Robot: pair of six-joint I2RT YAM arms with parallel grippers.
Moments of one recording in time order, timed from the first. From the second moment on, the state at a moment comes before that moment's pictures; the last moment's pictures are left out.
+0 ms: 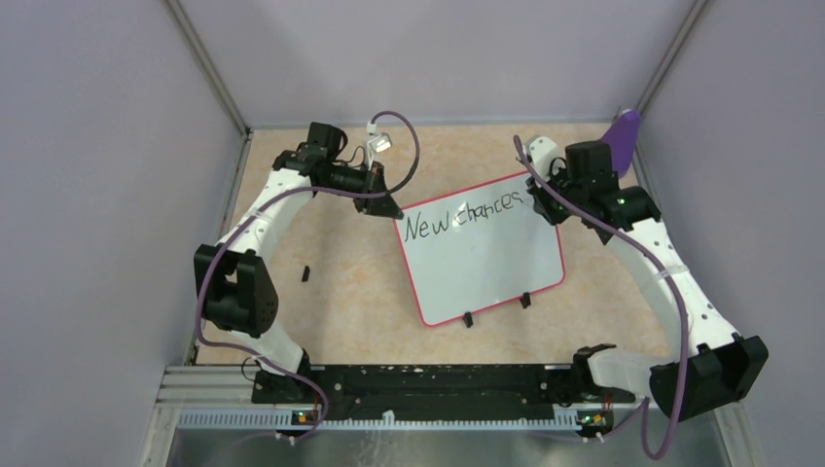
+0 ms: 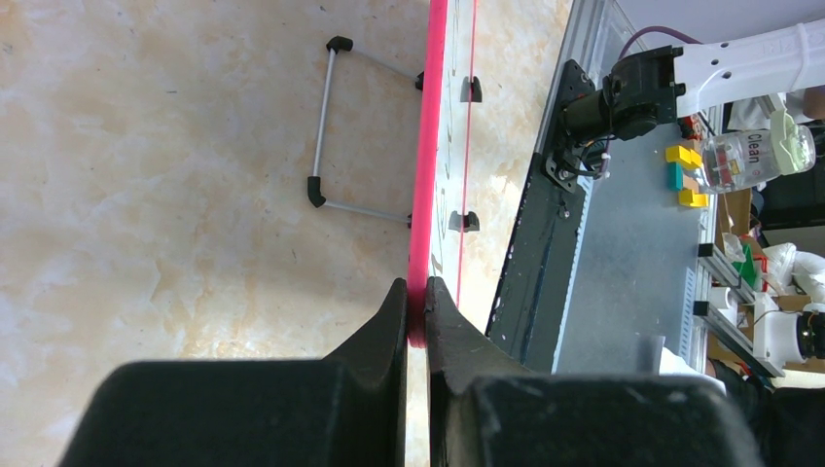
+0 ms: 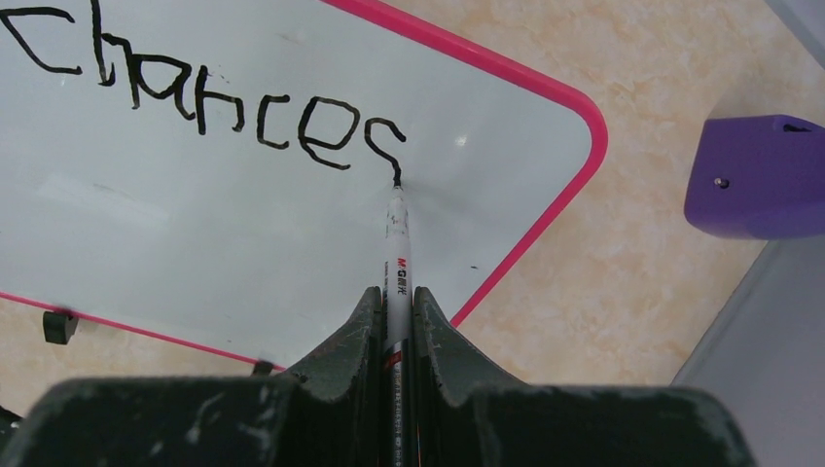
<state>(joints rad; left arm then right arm) -0.24 1.66 1.47 -0.82 1.07 0.23 0.30 1.20 1.26 -0.80 -0.11 -0.39</state>
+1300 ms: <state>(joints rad) -0.24 1.66 1.47 -0.82 1.08 0.23 0.74 1.16 1.07 -0.67 -0.35 -0.34</state>
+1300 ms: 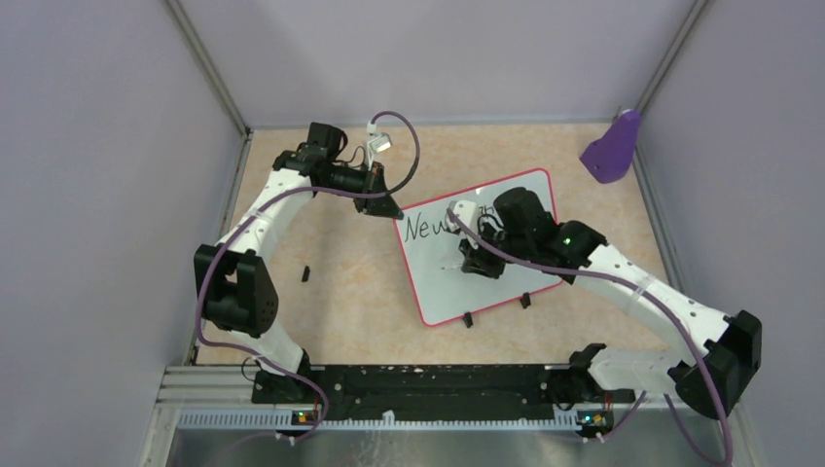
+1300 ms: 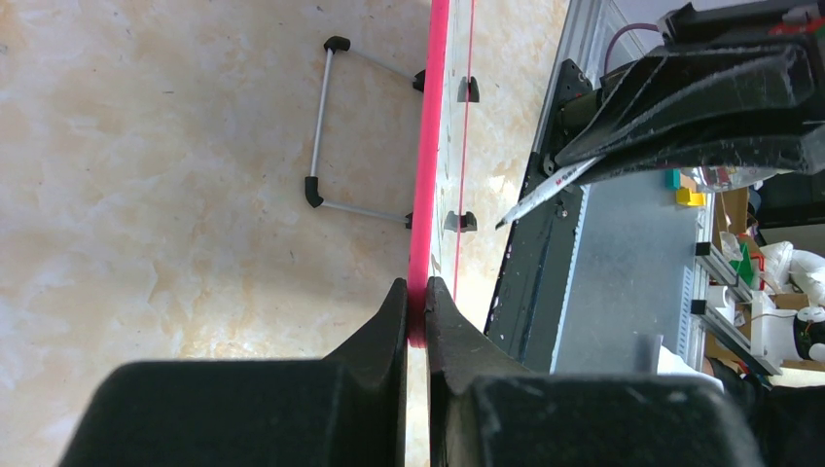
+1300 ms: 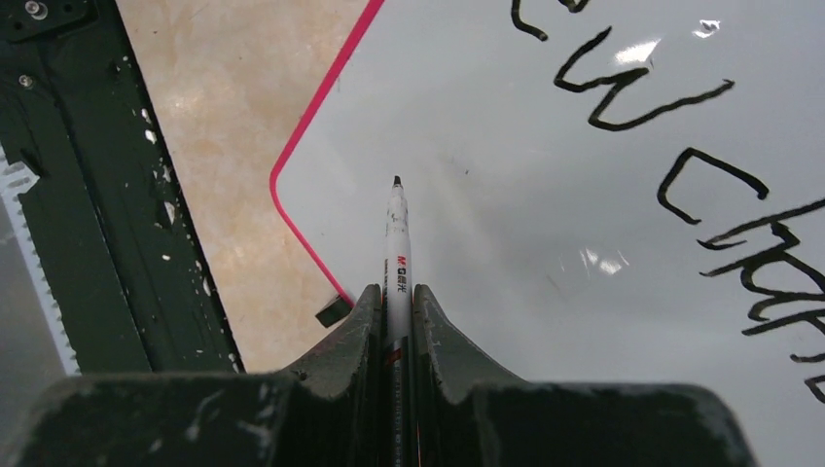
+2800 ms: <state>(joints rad) -0.24 1.66 1.47 -0.82 1.07 0.23 0.83 1.19 1.03 -0.59 -0.11 -0.35</state>
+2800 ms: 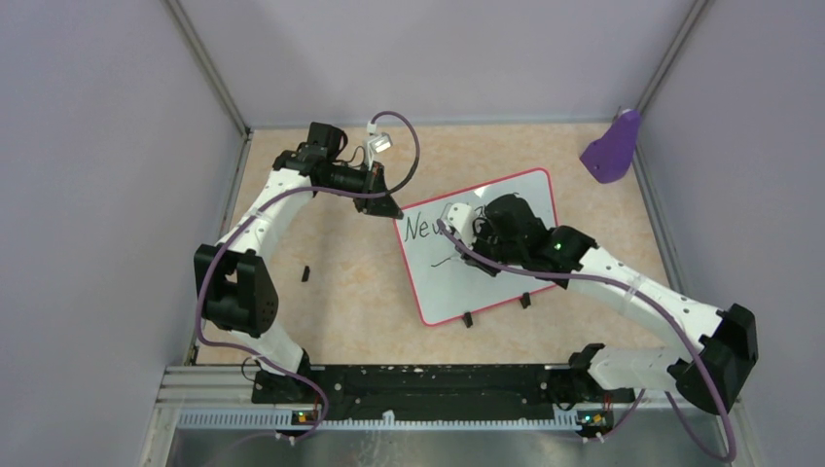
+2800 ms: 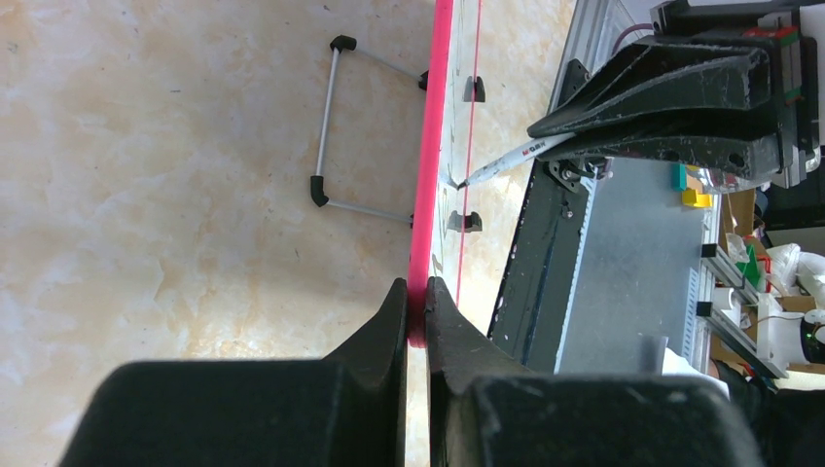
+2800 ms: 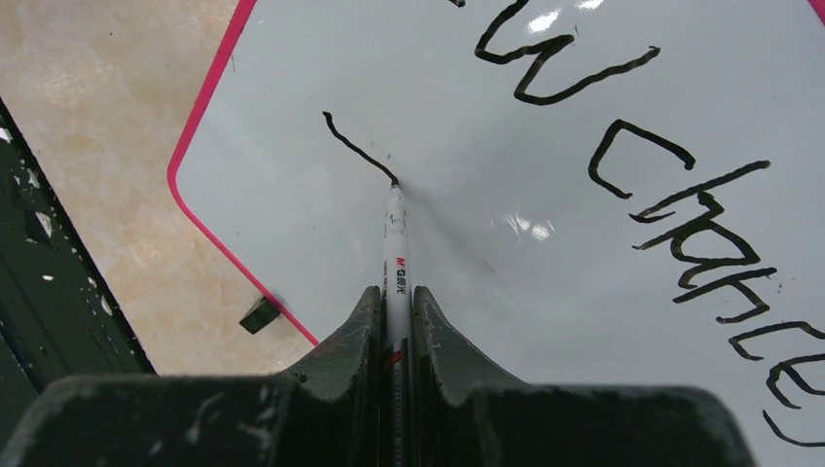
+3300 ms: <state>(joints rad) -0.24 1.66 1.47 -0.82 1.07 0.23 0.82 1.18 1.06 -0.63 -0.14 -0.37</state>
